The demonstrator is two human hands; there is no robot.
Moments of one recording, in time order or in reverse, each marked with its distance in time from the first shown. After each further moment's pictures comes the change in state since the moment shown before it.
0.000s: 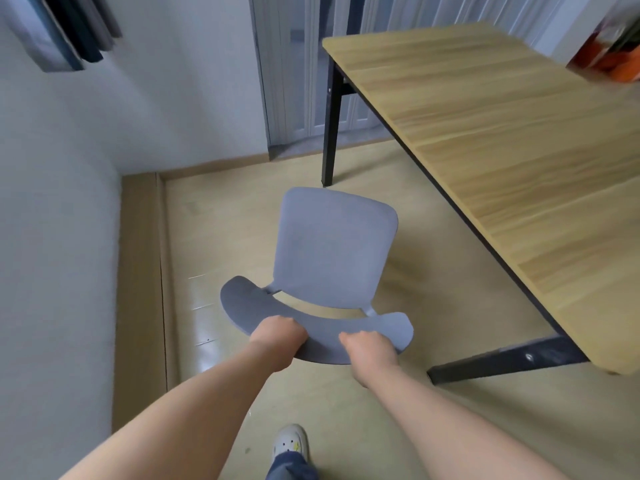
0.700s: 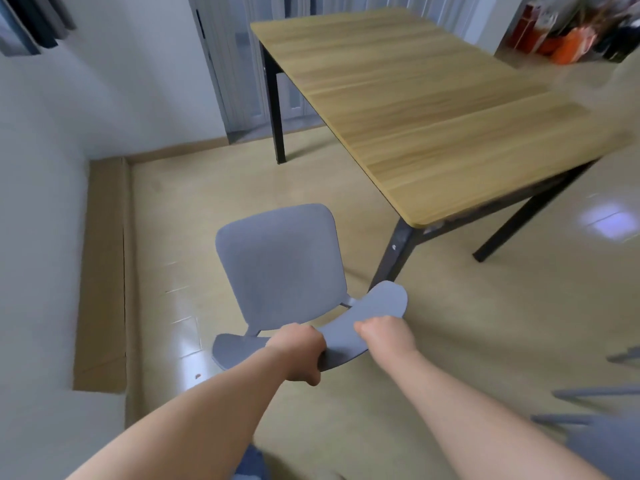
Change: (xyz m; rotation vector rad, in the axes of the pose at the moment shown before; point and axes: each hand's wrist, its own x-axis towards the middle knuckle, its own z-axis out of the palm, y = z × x) left_hand -0.133 0.359 0.047 -0.061 -0.070 0.111; right_hand -0.260 0.196 0.169 -0.107 0.060 0.041
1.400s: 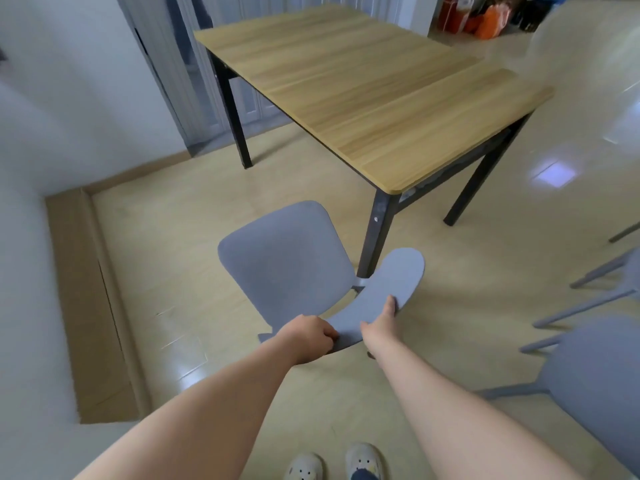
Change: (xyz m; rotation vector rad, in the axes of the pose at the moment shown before) left_hand -0.049 -0.007 0.016 -0.492 -0.019 0.000; right_hand -0.050 -0.078 0.021 1.491 0.138 0.819
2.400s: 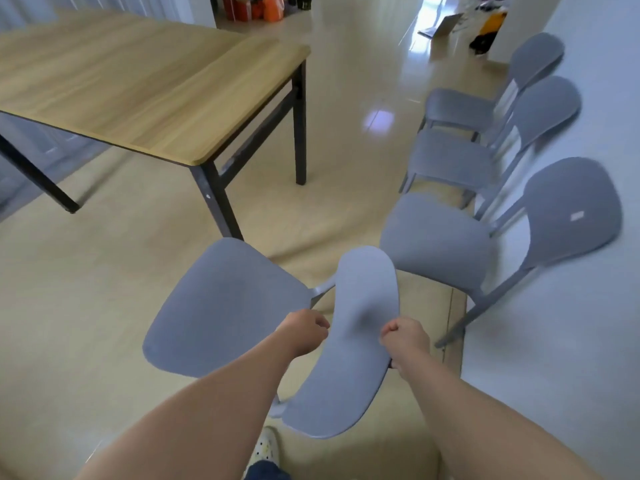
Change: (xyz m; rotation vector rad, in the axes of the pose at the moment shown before) left_hand -0.074 0.146 0.186 0.172 -0.239 0.203; right_hand -0.096 0.278 -0.145 0.333 0.491 0.236
